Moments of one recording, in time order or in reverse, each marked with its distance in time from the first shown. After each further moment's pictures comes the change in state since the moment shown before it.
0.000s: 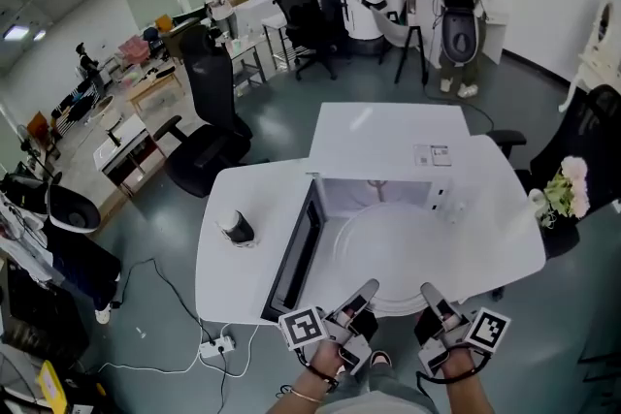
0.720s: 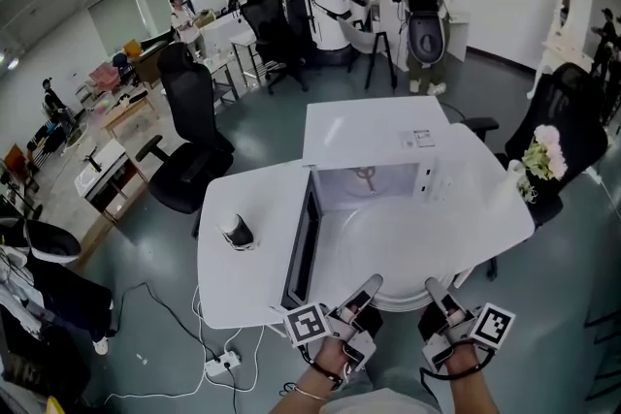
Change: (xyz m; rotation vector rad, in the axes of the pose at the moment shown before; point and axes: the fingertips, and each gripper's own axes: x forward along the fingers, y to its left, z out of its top) left arm -0.049 -0.023 -0.017 0.006 0.133 -0.082; right arm -0.040 0.032 -0.054 -0.027 -0.170 -0.007
